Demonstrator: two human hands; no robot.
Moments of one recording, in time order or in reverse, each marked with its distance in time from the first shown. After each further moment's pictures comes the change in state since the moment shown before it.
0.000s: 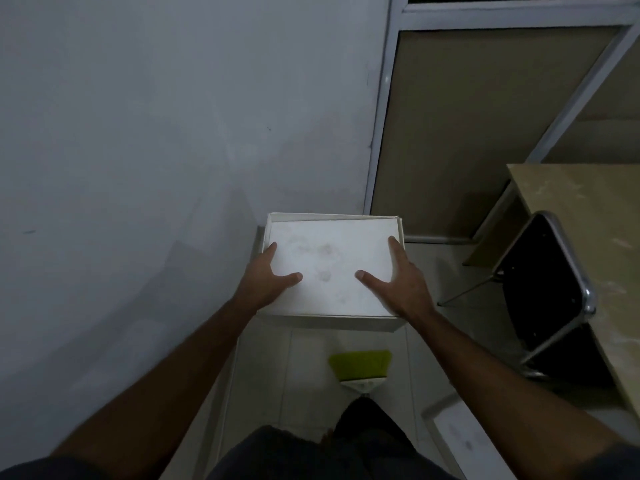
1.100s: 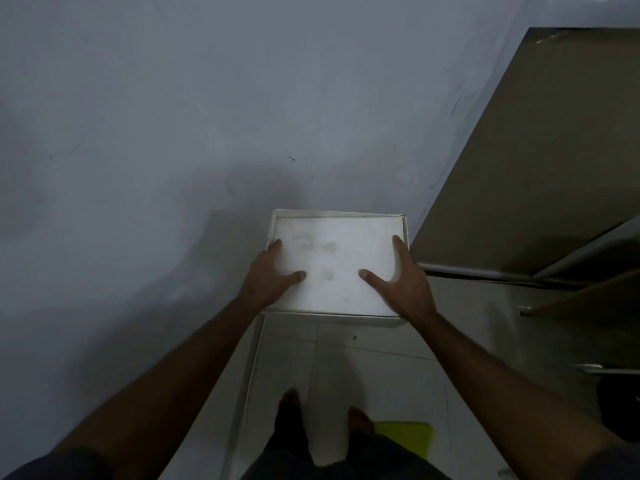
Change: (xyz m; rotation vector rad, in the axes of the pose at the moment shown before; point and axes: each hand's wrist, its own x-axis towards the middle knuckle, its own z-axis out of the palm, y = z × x) left_hand 0.407 -0.020 -0.076 -0.023 0.001 -0.057; right_hand 0.401 -0.078 0.109 0.031 -0.086 0.069
